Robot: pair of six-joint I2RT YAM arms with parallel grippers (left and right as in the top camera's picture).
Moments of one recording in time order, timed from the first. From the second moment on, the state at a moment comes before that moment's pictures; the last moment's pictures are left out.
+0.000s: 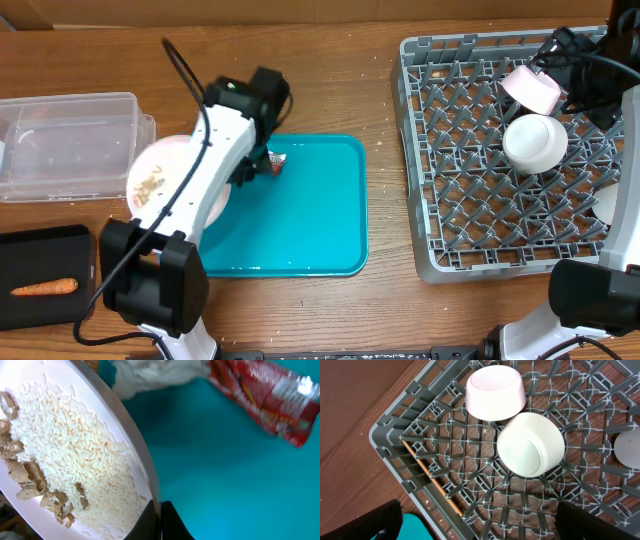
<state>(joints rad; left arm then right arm) -0.32 1.86 1.62 -1.42 -0.36 -0.63 -0.18 1.80 2.15 -1.45 0.00 0.54</state>
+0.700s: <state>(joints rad) 0.24 1.86 1.69 -1.28 -0.29 -0.62 -0.18 1.80 2.15 -1.45 0.00 0.54</state>
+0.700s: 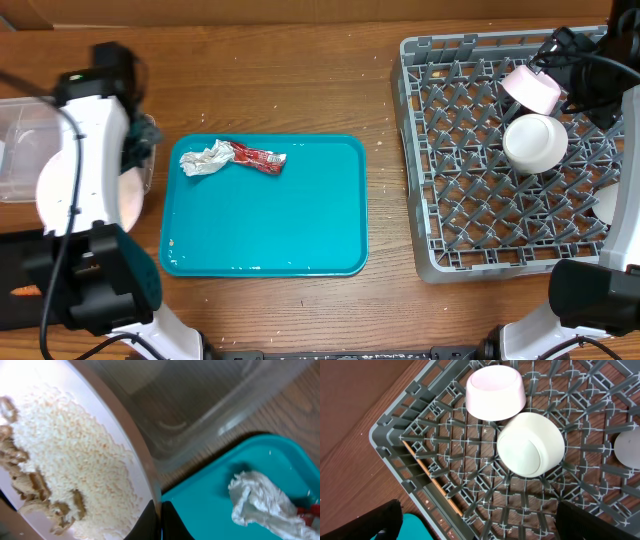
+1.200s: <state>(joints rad) 0.61 1.86 1.69 -1.16 -0.13 -0.57 -0.18 1.80 2.15 -1.45 0.00 0.54</state>
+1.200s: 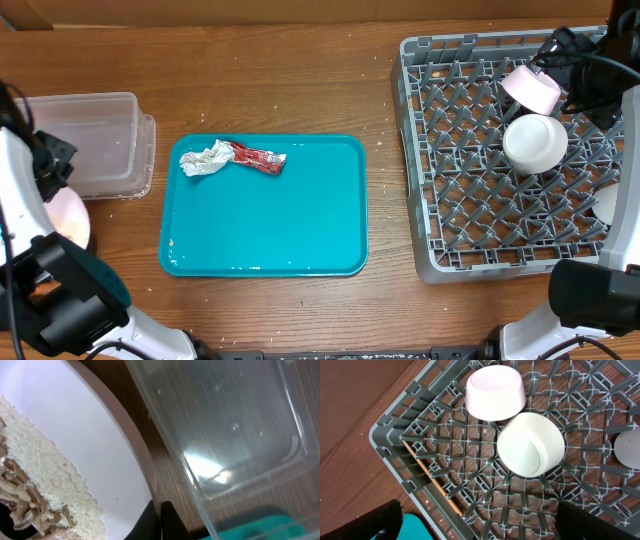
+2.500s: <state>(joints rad) 1.11 1.86 1.67 -1.02 0.66 -0.43 -0.18 1.80 2.15 -1.45 0.01 0.54</state>
